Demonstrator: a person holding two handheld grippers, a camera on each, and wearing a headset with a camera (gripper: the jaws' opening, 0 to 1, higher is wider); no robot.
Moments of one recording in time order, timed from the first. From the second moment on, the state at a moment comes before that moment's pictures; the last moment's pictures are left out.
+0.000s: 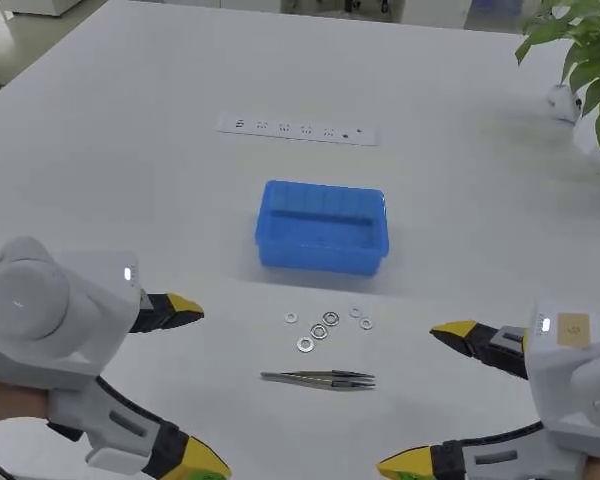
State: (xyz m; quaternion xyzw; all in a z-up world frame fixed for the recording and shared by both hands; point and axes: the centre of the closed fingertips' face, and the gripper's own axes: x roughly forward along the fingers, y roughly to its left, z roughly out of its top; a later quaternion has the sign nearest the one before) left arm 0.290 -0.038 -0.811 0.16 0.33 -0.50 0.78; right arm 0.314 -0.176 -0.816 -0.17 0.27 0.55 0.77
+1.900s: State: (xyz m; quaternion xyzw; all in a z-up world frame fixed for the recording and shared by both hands) left arm 0.290 -0.038 -0.836 0.15 0.37 -0.51 0.76; right arm 0.320 -0.183 -0.836 -0.19 0.30 0.56 0.75
